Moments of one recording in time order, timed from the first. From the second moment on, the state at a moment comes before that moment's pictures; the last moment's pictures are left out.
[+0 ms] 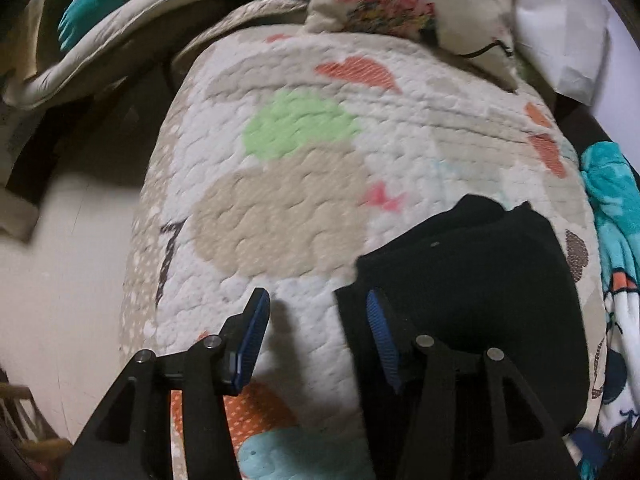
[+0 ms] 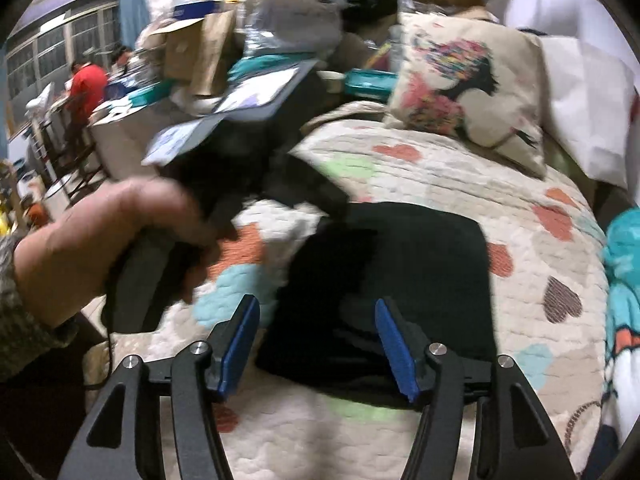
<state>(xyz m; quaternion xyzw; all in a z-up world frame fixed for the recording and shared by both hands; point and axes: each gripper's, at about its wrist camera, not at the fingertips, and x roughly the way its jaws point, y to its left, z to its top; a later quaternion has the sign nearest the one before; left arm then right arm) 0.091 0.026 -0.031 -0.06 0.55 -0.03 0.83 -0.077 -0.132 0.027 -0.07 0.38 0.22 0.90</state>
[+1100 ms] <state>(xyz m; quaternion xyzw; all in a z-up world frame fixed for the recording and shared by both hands) -0.017 0.004 0.042 -0.06 0.39 -0.02 0.92 -0.043 -0.208 0.025 0.05 0.40 0.10 0.91</state>
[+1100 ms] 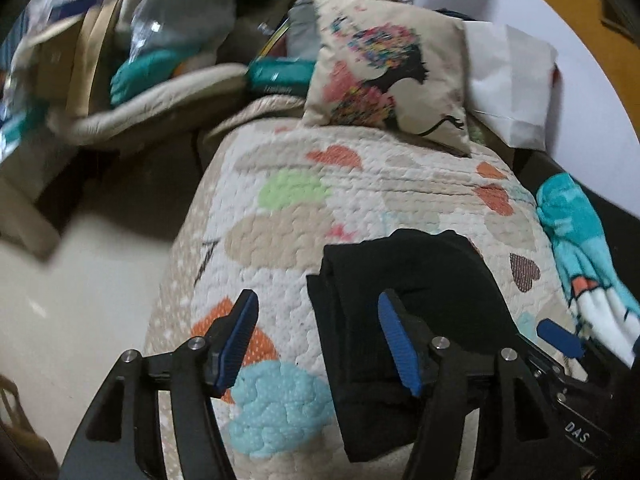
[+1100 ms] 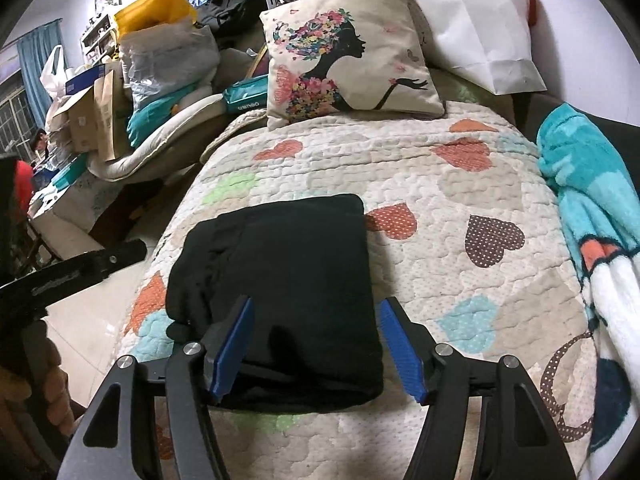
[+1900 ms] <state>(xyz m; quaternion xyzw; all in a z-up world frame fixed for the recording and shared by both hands) -0.007 -0.006 0.026 -0.07 0.43 -0.04 0.90 -0.033 -0.224 0.014 0.08 0.41 0.08 0.91</state>
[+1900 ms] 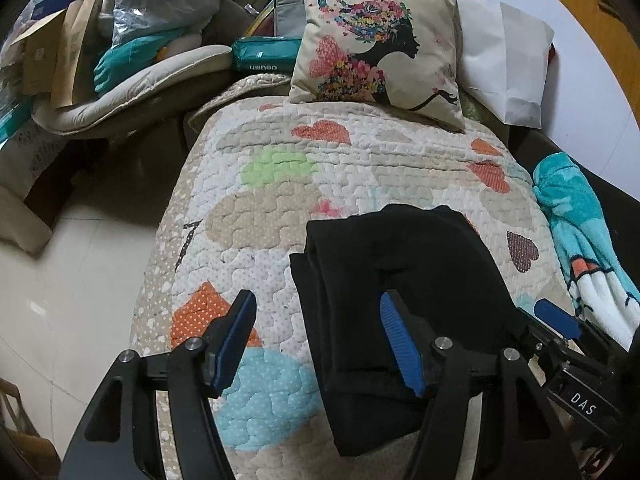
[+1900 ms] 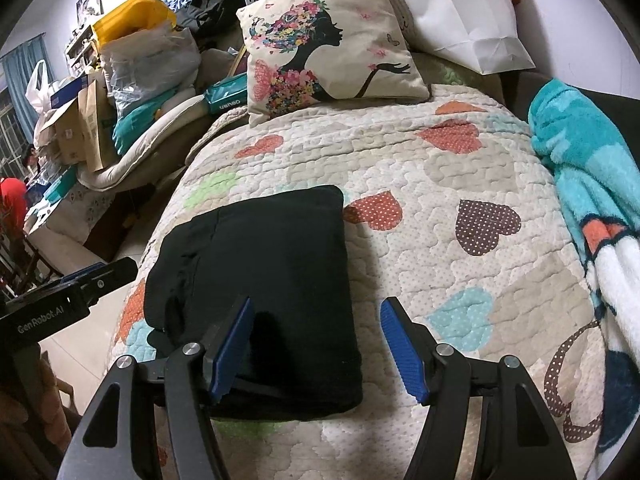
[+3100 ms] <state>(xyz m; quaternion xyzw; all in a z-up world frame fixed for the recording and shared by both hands) 0.041 0.010 -0.052 -0.31 0.51 -0.16 0.79 0.073 -0.263 -0.052 0.30 0.52 0.22 0.77</state>
